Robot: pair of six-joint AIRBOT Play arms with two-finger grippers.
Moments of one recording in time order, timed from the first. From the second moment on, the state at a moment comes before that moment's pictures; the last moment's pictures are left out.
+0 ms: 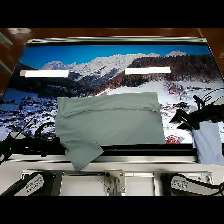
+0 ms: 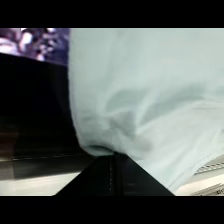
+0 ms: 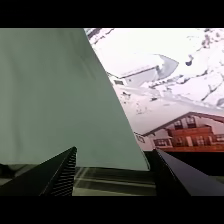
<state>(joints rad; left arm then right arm) 0.37 -1.08 0.32 0.92 -1.14 -1.23 -0.45 -1.41 1.00 -1.15 1.39 1.34</state>
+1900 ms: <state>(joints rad) 0.37 -1.08 0.77 0.72 -1.16 -1.10 -0.35 -1.38 0.85 -0.77 1.11 1.05</state>
